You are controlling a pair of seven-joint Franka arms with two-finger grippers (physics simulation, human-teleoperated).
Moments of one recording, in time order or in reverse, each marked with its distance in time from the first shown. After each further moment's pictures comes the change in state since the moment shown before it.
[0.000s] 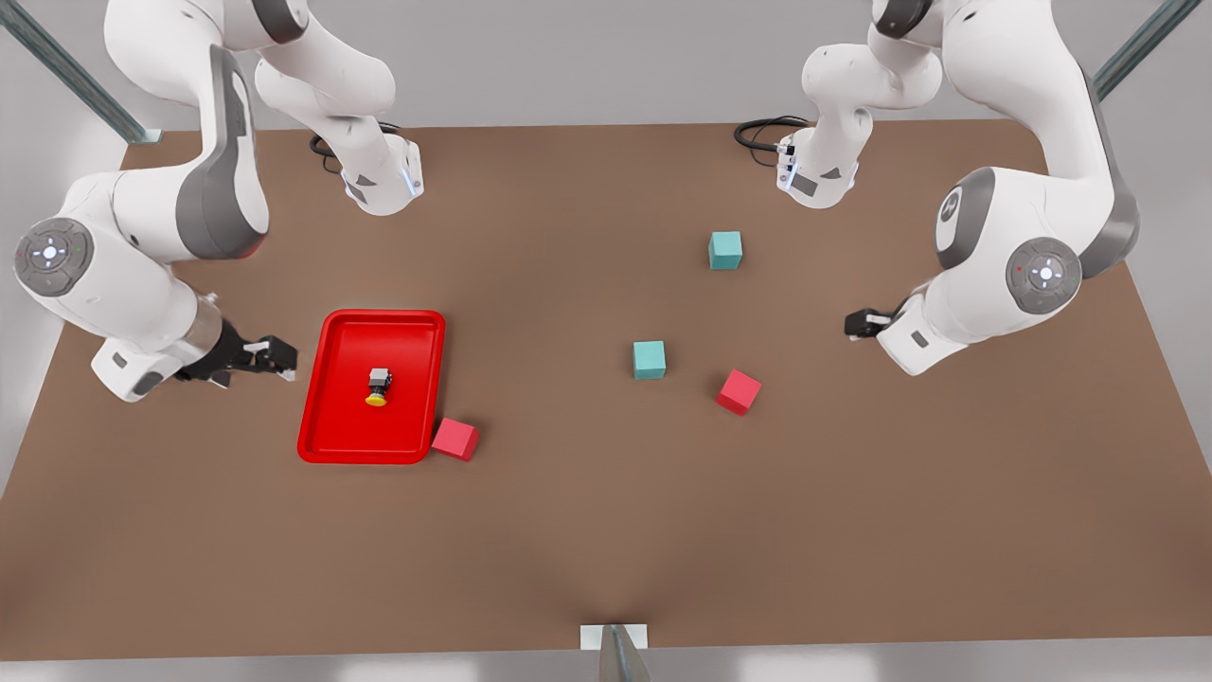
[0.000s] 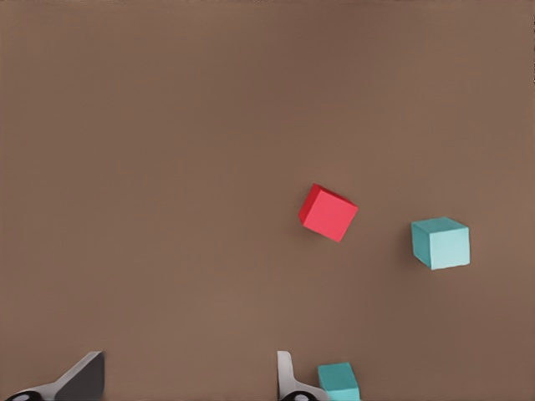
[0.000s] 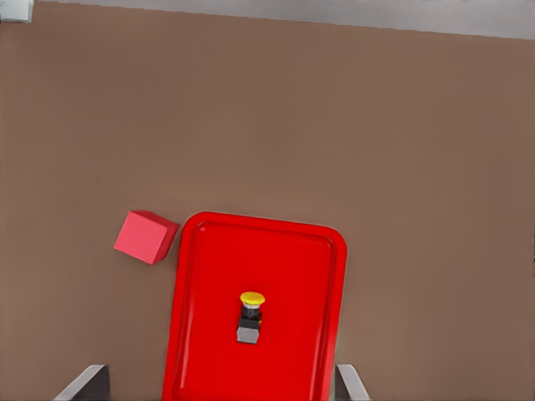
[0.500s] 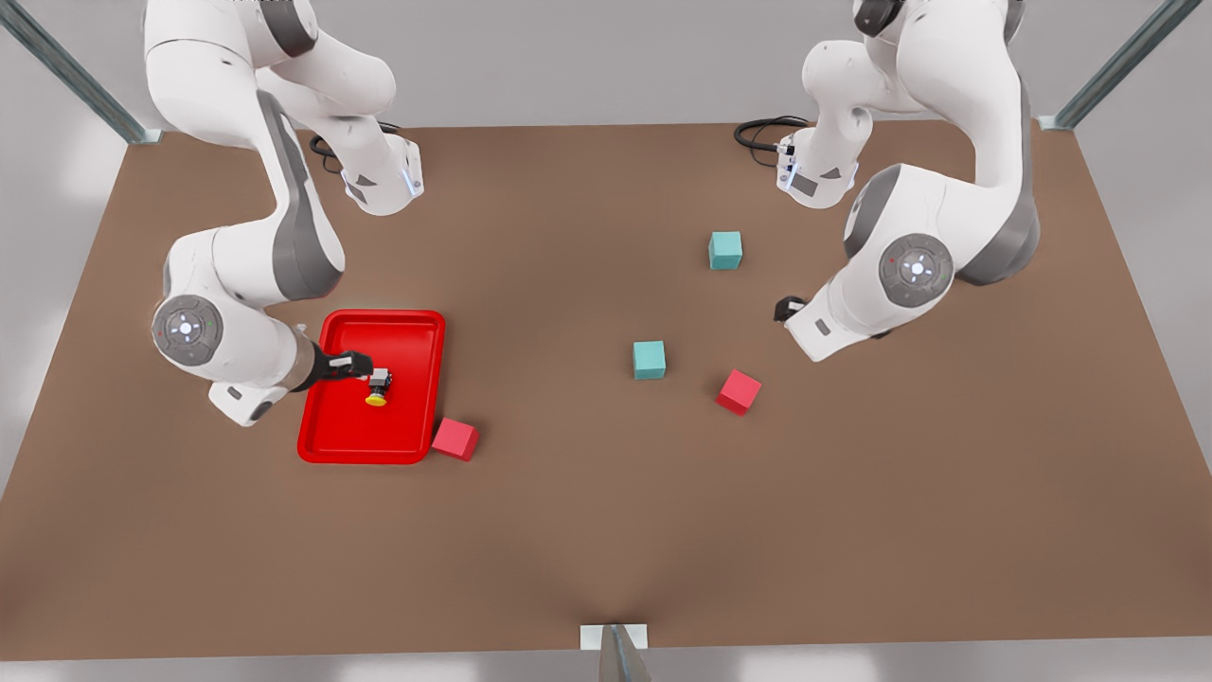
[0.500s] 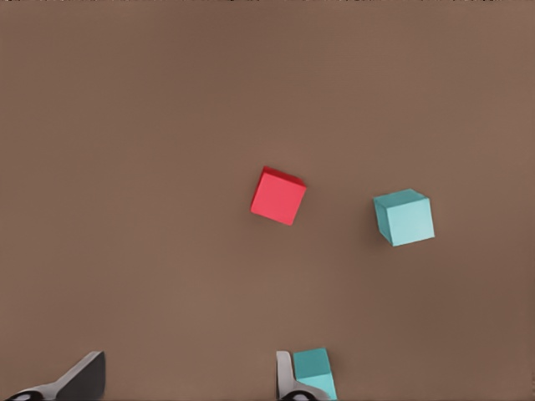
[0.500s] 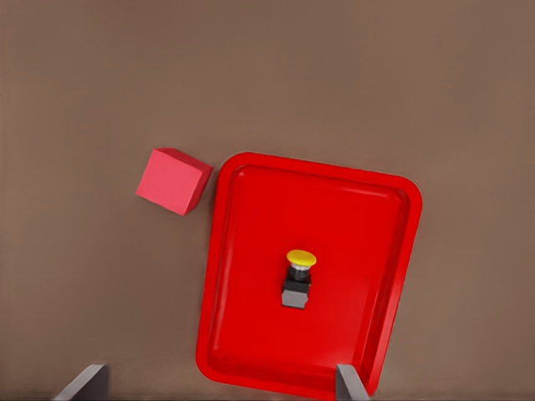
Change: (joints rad) left arm -0.152 0.045 -0.015 0.010 0.020 0.000 -0.075; right arm 0.059 0.098 0.080 -0.085 -0.010 -0.029 0.090
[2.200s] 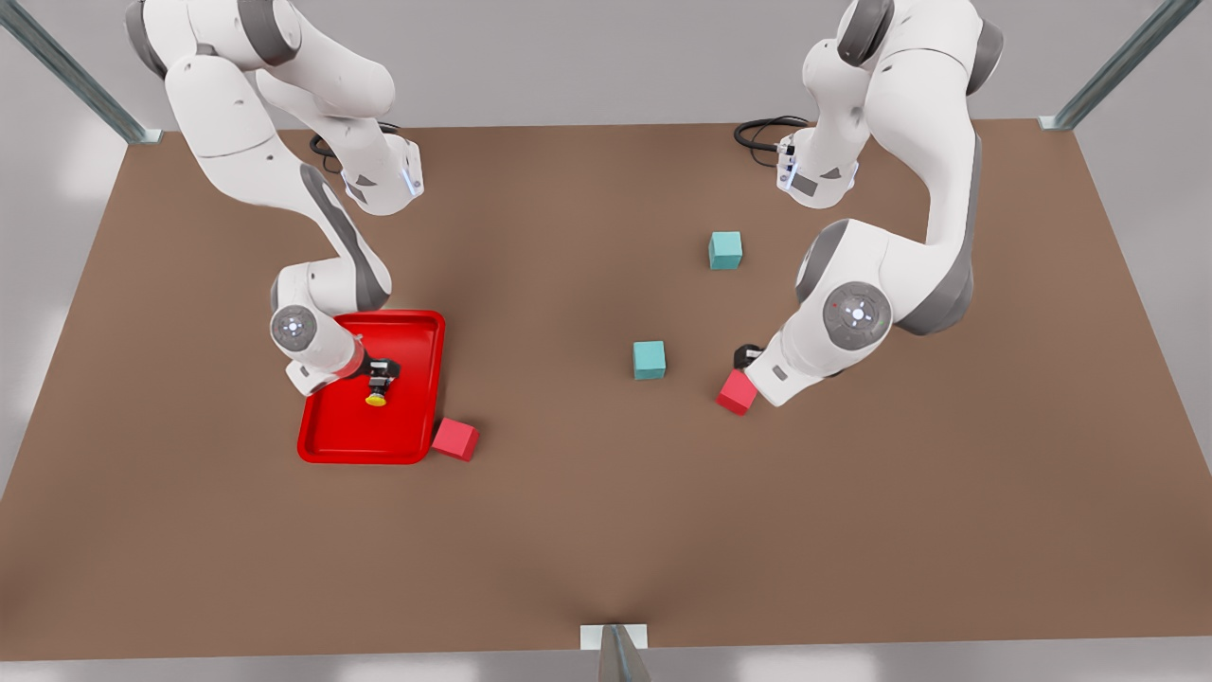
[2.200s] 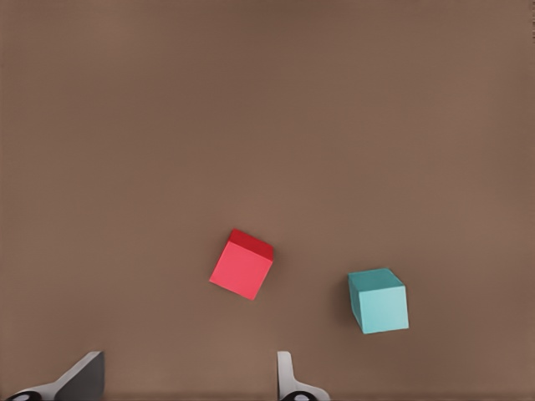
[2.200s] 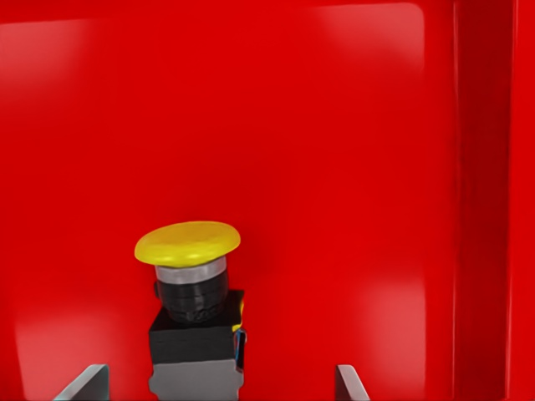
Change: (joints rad) left arm -0.055 0.128 0.005 0.045 -0.006 0.162 -0.142; right arm -0.157 0.008 0.014 -0.850 -0.112 0.928 0.199
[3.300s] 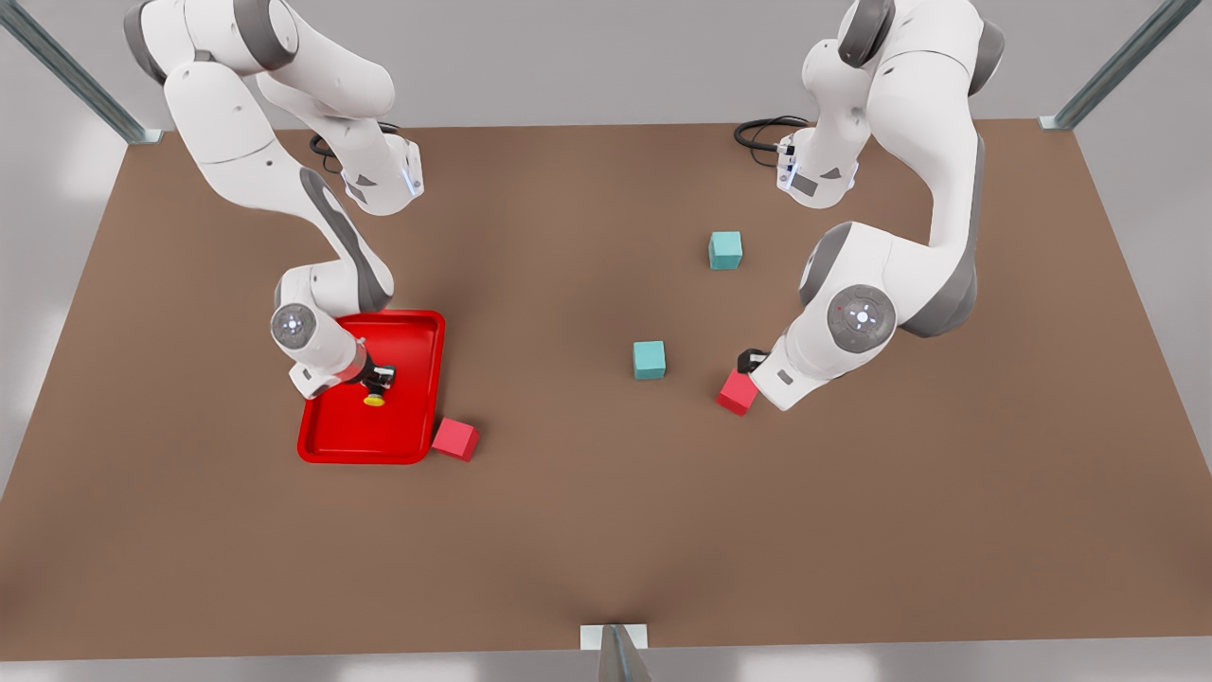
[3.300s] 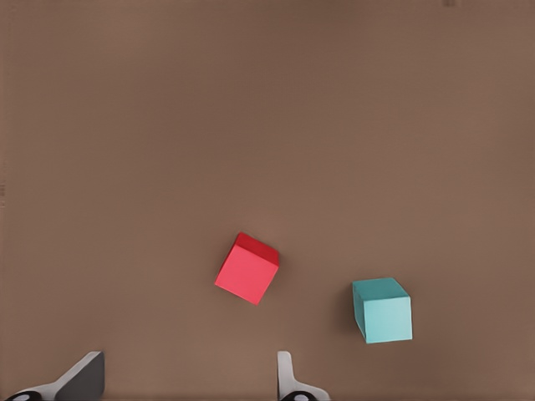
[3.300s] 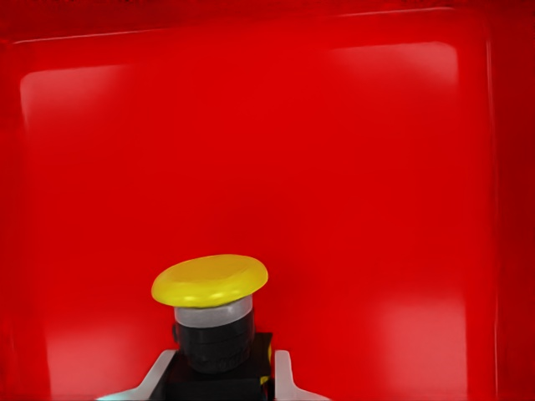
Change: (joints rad) left arm 0.008 0.003 0.002 0.002 0.006 0.006 -0.030; right arm -0.039 0.006 0.045 -0.002 0.023 0.073 -0.018
